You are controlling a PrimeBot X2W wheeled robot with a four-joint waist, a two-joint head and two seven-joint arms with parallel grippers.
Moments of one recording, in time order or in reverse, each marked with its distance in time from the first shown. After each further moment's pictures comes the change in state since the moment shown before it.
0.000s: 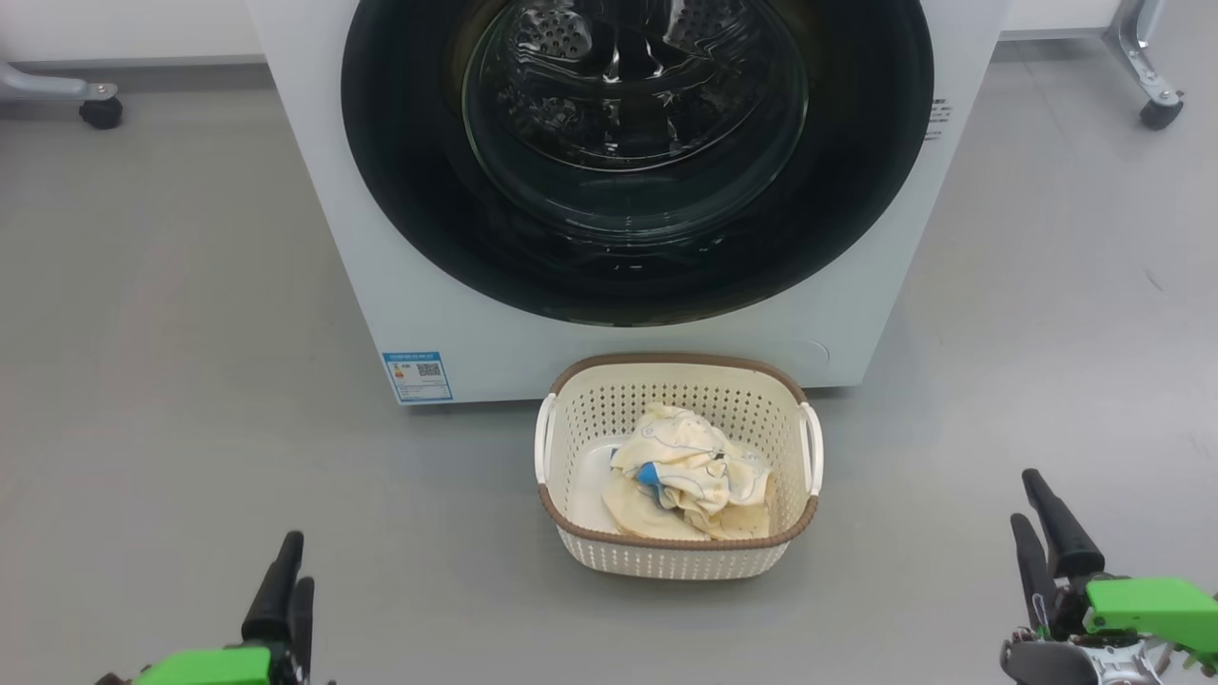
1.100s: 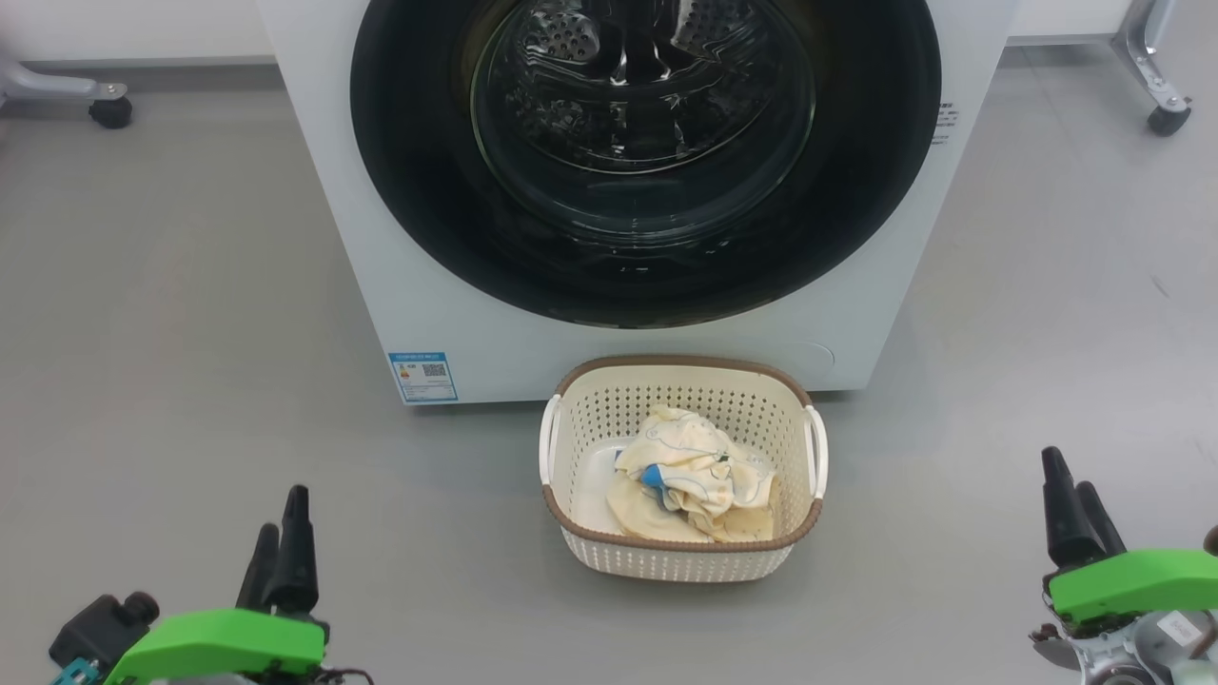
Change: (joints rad) left arm -0.029 0.002 -0.012 -0.059 0.570 0.008 -0.092; right arm -0.013 -0.009 -0.035 -0.041 -0.655 0.000 -0.096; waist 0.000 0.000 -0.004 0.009
